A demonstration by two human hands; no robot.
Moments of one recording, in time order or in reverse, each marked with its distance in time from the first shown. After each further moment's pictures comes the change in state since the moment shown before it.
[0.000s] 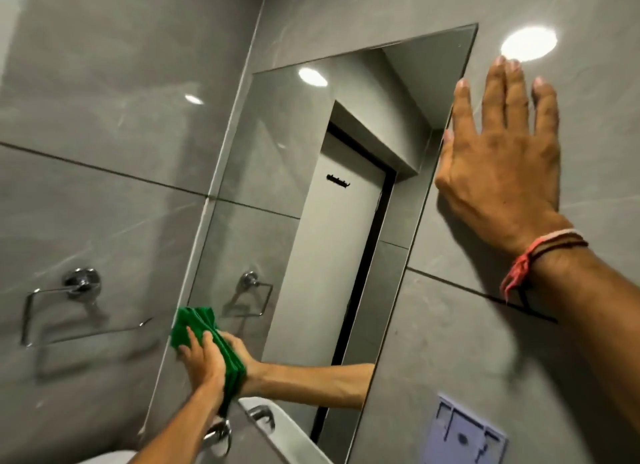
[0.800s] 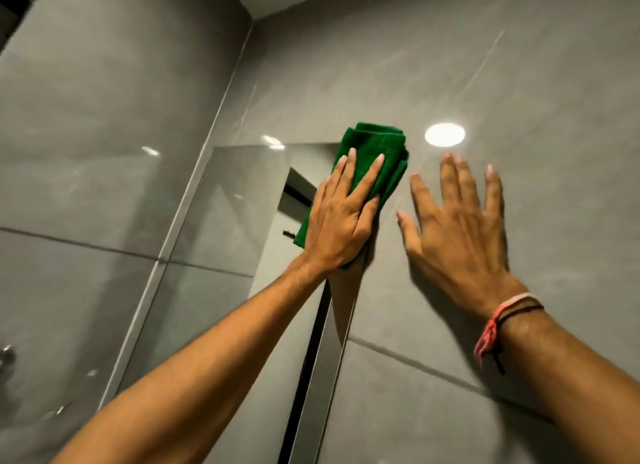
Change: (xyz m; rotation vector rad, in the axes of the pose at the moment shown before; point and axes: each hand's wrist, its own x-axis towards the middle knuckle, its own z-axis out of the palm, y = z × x) left_hand -0.219 0.393 0.028 -0.116 -0.120 1.583; right_hand 0.014 0.042 -0.042 -0.052 -0.044 0.040
